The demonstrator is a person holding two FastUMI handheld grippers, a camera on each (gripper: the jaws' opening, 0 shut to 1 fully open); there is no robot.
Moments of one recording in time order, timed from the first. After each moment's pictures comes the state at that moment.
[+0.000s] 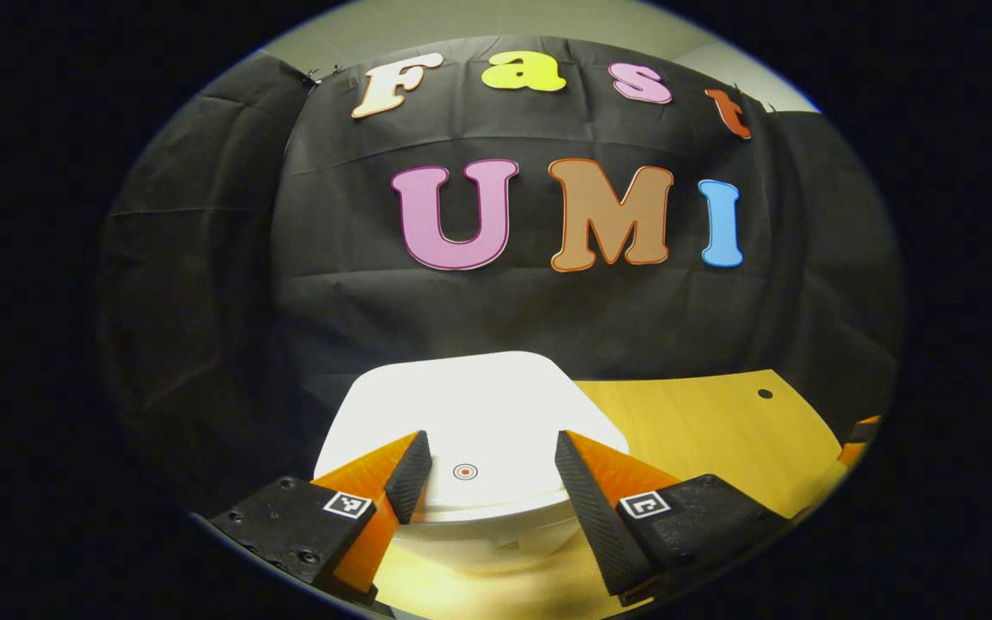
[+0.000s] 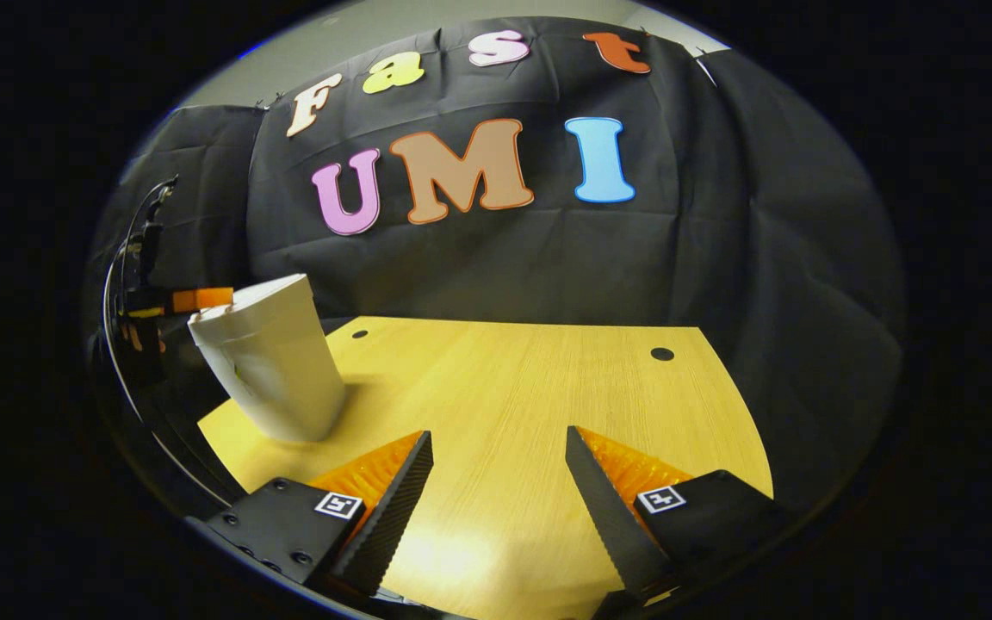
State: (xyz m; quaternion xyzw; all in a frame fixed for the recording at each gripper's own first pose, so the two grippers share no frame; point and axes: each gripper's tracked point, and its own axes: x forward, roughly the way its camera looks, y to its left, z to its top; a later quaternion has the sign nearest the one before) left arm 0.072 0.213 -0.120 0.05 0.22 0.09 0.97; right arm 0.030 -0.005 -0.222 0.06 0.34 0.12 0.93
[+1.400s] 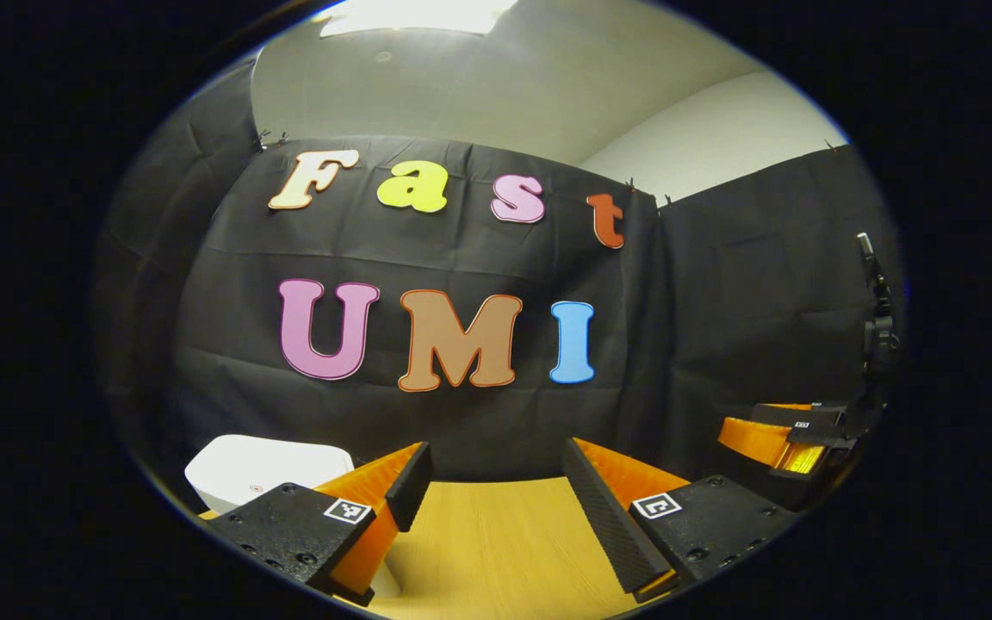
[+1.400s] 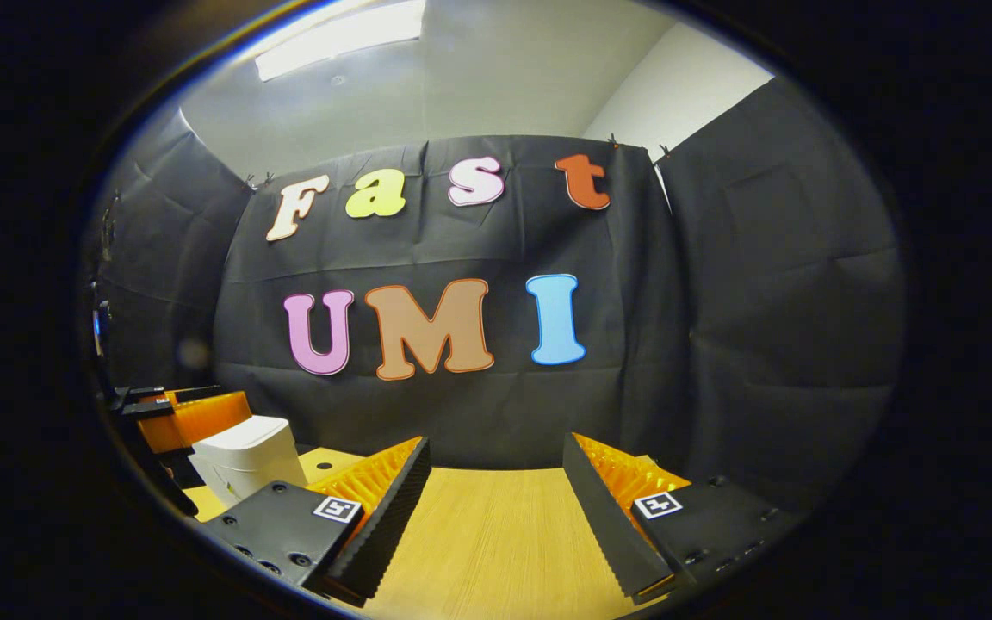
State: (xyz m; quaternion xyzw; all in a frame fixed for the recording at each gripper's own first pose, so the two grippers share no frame) left arm 0.042 0.010 -0.027 -0.02 0.03 -0.09 1.00; right arm 0.060 -0.012 -0.069 0.06 0.10 0.00 0.99
